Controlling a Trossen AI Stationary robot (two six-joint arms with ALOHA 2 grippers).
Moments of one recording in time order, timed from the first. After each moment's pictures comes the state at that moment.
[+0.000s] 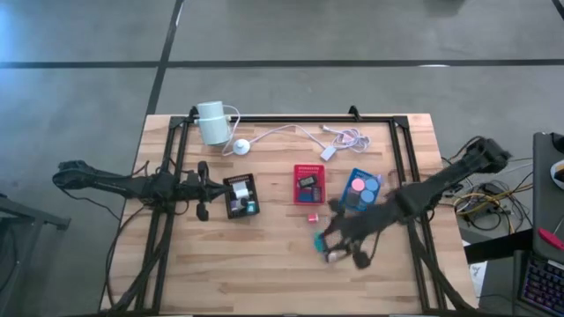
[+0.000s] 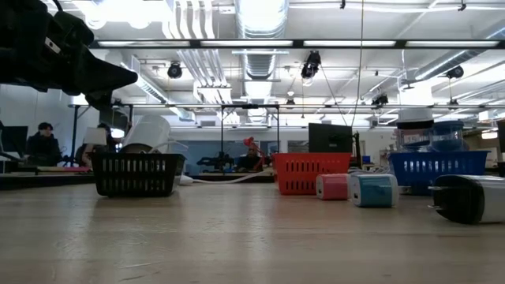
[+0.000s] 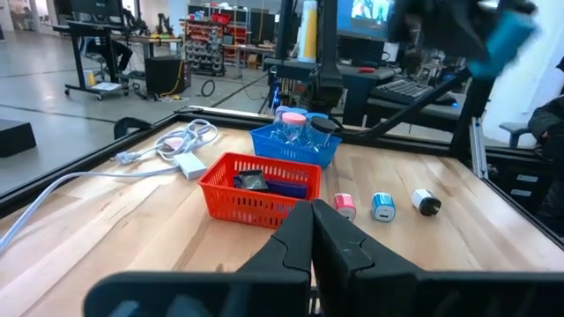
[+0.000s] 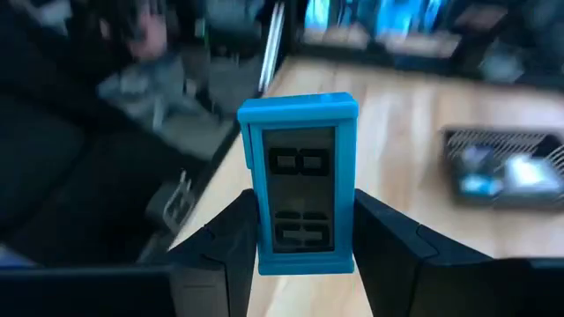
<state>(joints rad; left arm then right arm) -0.14 0.36 0.01 0.30 -0.24 -0.11 0.50 1.30 0.97 -0.14 0.09 0.16</state>
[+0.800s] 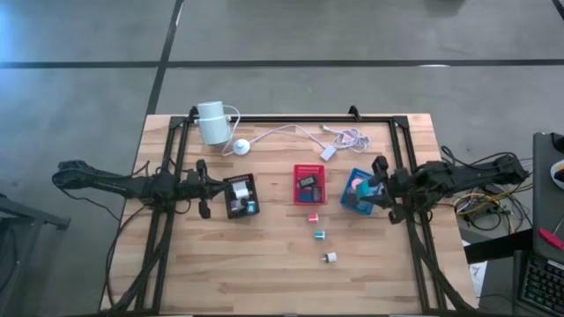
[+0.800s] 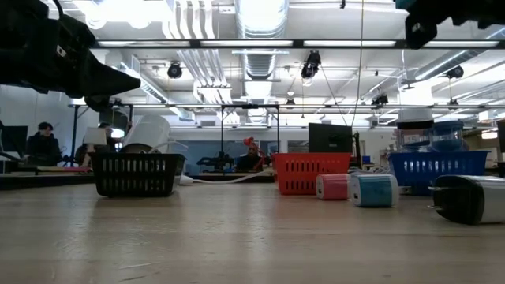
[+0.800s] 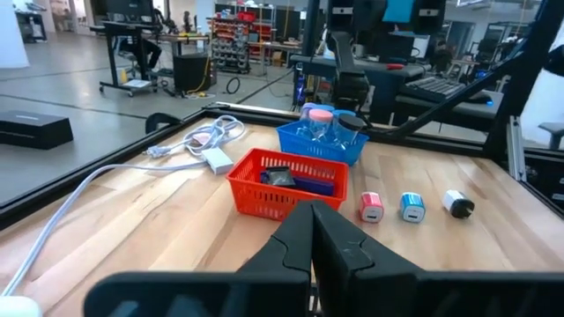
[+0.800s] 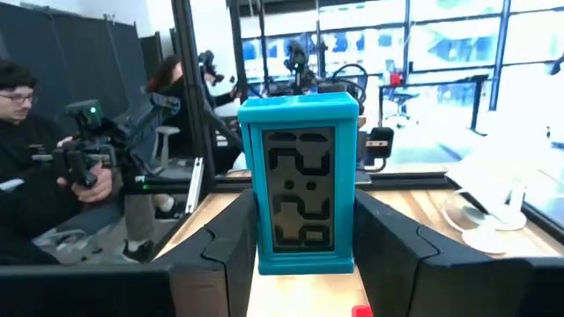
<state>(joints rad) -0.14 0.38 0.01 0.29 -0.32 -0.11 0.20 0.41 0.32 0.15 0.04 0.12</state>
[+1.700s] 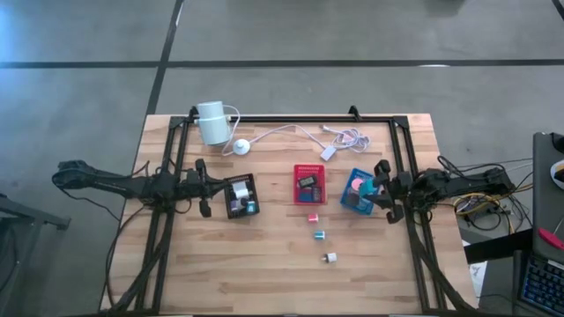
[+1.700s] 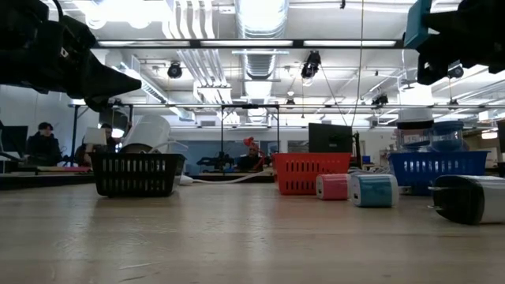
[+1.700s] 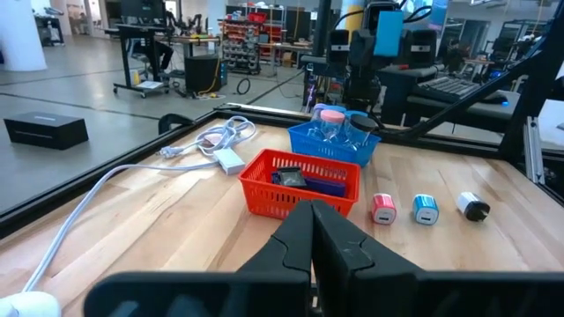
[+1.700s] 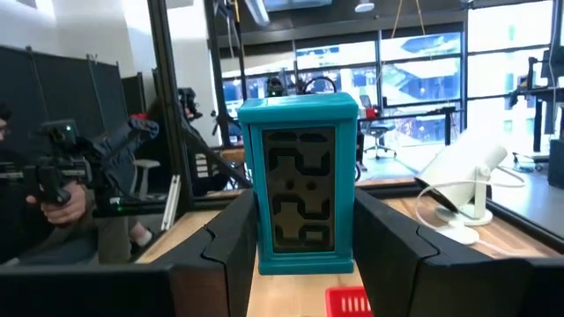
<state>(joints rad) -0.14 0.38 0.01 0.29 -0.35 -0.10 0.16 0.07 0.01 0.25 0.08 0.12</state>
